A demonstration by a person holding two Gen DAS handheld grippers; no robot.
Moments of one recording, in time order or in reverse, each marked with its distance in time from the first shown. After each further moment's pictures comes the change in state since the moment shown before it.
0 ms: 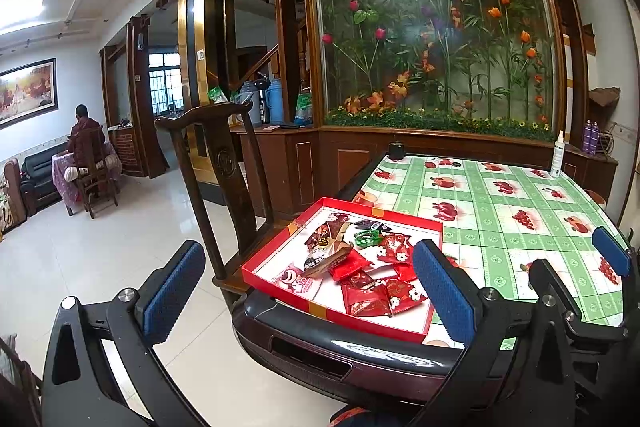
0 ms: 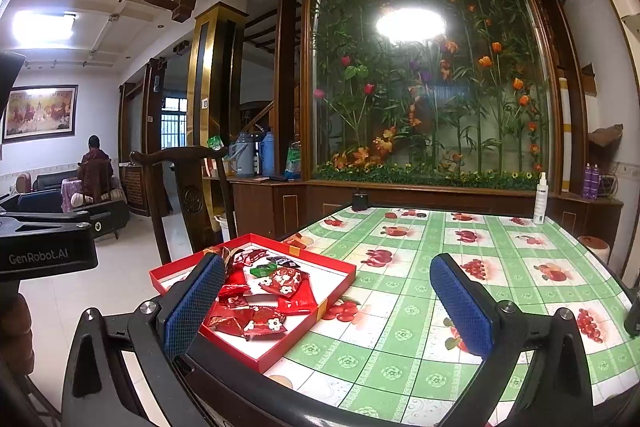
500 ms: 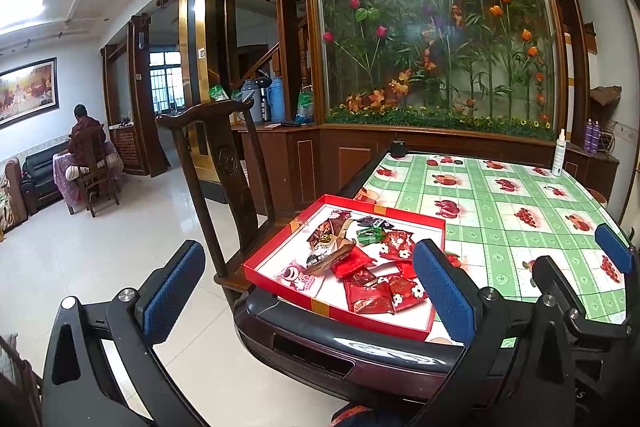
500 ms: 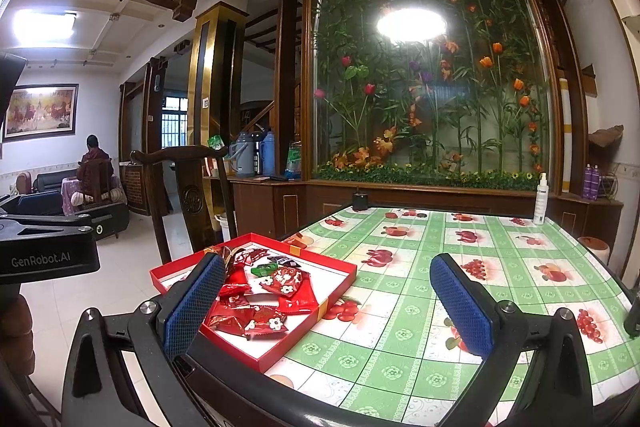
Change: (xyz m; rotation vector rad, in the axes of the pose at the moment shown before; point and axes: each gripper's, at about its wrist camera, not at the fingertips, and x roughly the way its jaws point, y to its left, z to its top) left arm 0.000 0.000 -0.002 0.001 0.007 0.004; right arm 0.000 0.000 0.000 -0.002 0.000 0.000
